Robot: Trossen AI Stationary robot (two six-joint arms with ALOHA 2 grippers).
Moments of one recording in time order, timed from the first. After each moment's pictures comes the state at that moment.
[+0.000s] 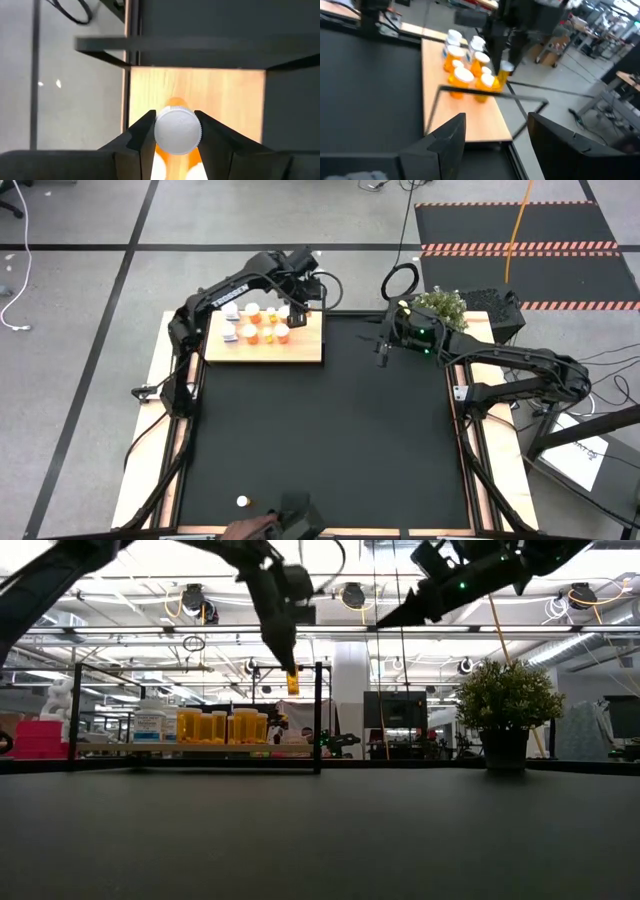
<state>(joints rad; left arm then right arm) 0.63 2.04 2.10 -1.19 0.08 0.61 -0.43 1.14 0.74 0.14 -0.03 -0.41</state>
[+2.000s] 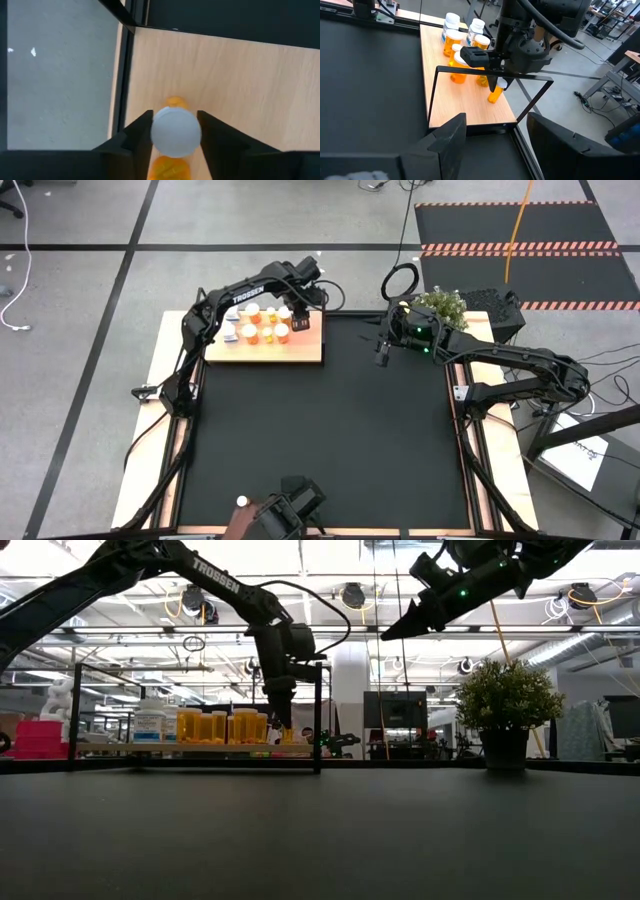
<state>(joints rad) 0.70 2.21 1.99 -1.05 0.08 0.59 -0.46 1.15 0.74 0.07 -0.03 -0.36</state>
